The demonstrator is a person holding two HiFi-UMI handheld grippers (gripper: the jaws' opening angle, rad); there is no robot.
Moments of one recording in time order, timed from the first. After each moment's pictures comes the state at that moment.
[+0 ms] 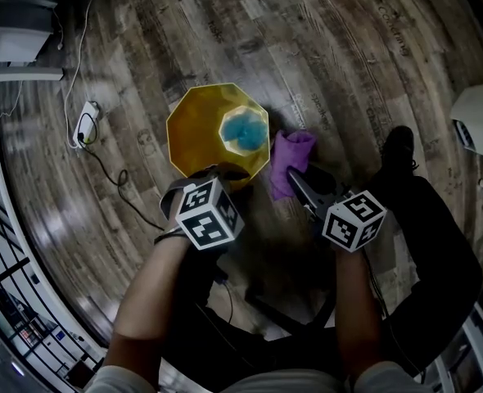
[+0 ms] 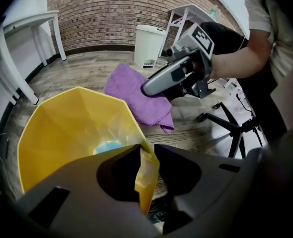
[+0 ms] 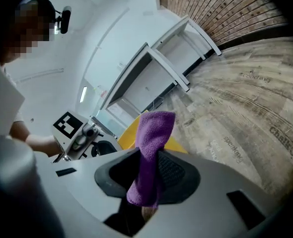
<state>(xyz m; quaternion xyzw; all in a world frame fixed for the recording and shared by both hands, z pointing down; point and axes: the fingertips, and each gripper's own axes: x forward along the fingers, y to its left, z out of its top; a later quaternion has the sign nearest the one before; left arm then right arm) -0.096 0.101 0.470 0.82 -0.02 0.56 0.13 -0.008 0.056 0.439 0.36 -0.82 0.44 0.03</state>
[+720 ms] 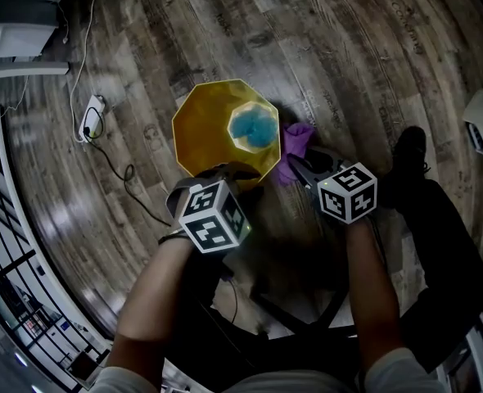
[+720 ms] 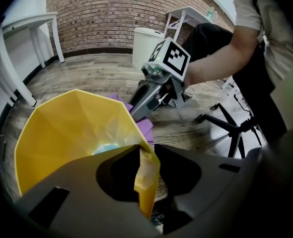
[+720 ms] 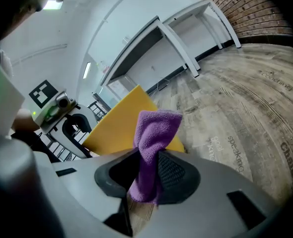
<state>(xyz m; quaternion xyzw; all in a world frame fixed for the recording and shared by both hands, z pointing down) -0.088 0.098 0.465 0.83 -0.01 0.55 0.12 -0.031 0.038 0.505 0.30 -0.84 0.42 0.15</state>
